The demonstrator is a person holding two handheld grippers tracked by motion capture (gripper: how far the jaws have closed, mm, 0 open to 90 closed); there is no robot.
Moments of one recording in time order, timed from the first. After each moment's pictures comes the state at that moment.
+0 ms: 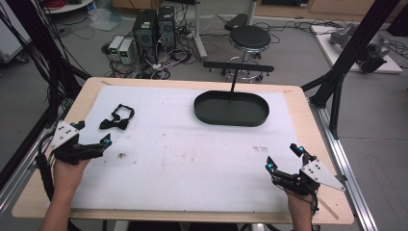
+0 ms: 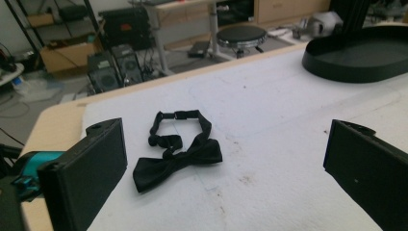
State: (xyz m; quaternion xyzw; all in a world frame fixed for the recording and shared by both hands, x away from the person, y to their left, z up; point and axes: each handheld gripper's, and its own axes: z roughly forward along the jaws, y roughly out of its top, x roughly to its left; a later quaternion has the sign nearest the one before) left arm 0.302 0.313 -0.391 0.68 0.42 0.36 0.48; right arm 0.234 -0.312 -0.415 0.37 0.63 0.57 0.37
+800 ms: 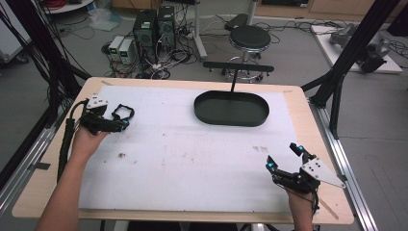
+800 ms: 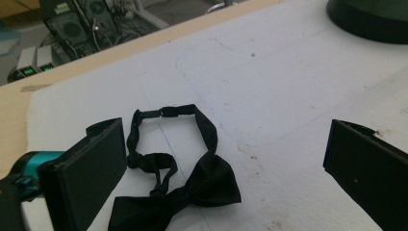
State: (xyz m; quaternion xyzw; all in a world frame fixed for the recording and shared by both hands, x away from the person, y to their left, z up) left arm 0.405 0.287 -0.389 0.76 0.43 0.28 0.40; right arm 0.238 -0.316 -0.416 0.37 0.64 0.57 0.36
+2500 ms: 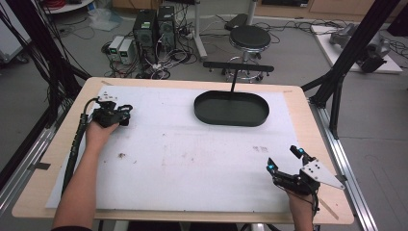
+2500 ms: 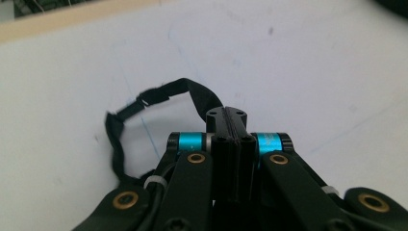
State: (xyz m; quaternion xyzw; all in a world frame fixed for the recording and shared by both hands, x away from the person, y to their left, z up) left arm 0.446 0.286 -0.415 0.75 0.46 0.23 0.42; right arm 0.238 -0.320 -0.426 0.38 0.64 0.56 0.36
